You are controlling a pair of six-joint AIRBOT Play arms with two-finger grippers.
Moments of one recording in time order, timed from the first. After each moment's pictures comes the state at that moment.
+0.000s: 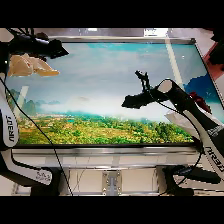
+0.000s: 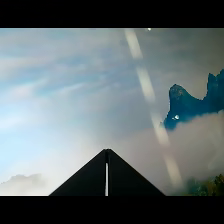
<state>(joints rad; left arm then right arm) 0.04 -1.63 2.00 0.91 -1.29 -1.36 0.30 -1.36 1.15 -0.86 1.06 1.37</state>
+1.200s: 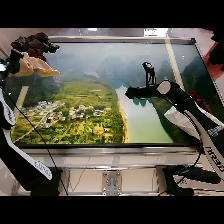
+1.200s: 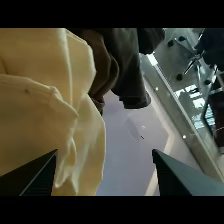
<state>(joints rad) 0.45 -2.09 2.02 0.77 -0.45 -1.57 0.30 -1.36 1.15 -1.04 0.77 1.48</state>
